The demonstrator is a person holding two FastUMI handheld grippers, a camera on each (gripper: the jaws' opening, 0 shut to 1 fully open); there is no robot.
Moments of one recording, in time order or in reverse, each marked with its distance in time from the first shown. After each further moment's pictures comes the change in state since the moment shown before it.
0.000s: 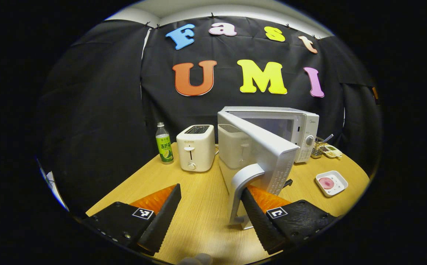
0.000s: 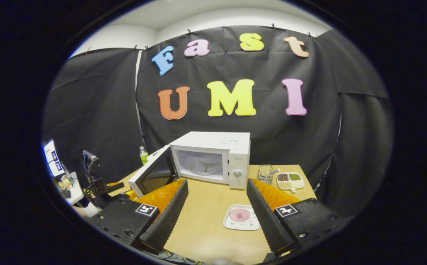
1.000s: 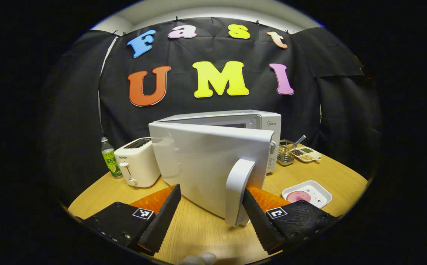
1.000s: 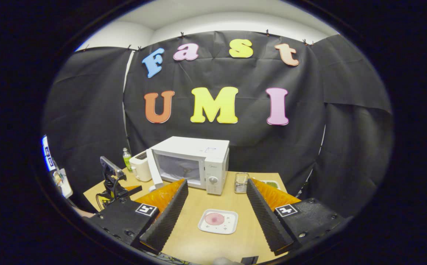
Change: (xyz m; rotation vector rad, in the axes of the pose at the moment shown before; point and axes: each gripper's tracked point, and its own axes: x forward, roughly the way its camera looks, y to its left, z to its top) left arm 0.055 -0.169 0.020 0.089 -0.071 -0.183; right arm -0.021 -0.056 0.031 -0.045 -0.039 -0.105
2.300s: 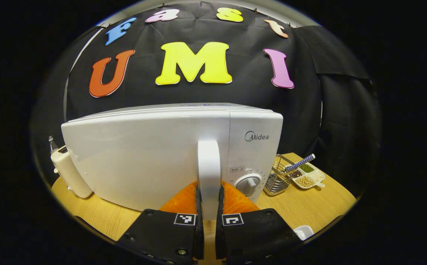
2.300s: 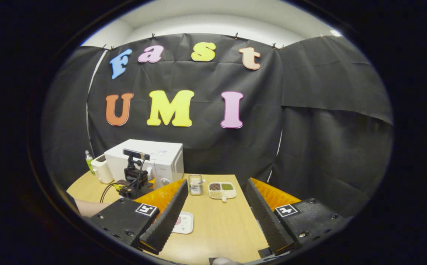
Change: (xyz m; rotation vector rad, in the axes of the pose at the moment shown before) left arm 0.185 -0.140 0.033 -0.066 0.037 -0.103; right arm -0.037 -0.126 0.009 0.011 -0.020 -0.318
